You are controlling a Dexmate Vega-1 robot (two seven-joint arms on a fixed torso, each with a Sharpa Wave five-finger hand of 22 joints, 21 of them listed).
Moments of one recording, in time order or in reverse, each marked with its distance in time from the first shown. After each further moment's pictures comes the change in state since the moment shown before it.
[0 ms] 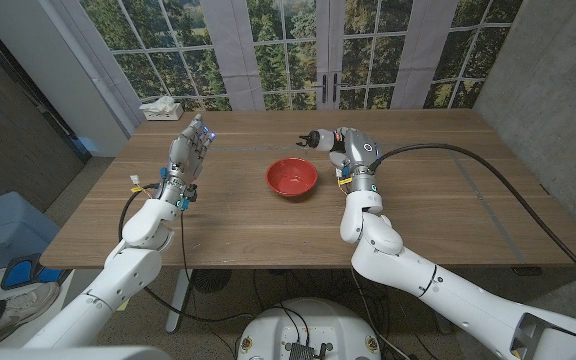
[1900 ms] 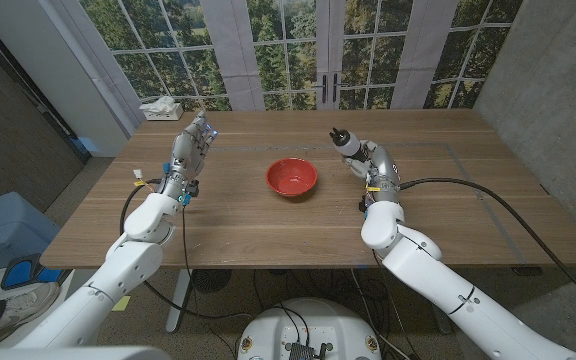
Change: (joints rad) left arm -0.036 0.008 0.013 0.009 0.009 0.033 0.009; left_hand 0.000 0.000 0.000 0.000 0.000 0.000 0.000 0.000 0.000 0.000 0.000 0.000 0.000 0.000 0.000 0.000 0.000 0.000 0.000 0.011 0.000; right arm -0.226 -0.013 0.290 -0.099 0.514 0.329 -0.174; right_hand 0.000 0.000 0.000 0.000 0.000 -0.058 0.000 0.006 -0.009 -0.053 0.004 0.018 -0.001 0.000 0.000 0.000 0.000 0.000 0.000 0.000 0.007
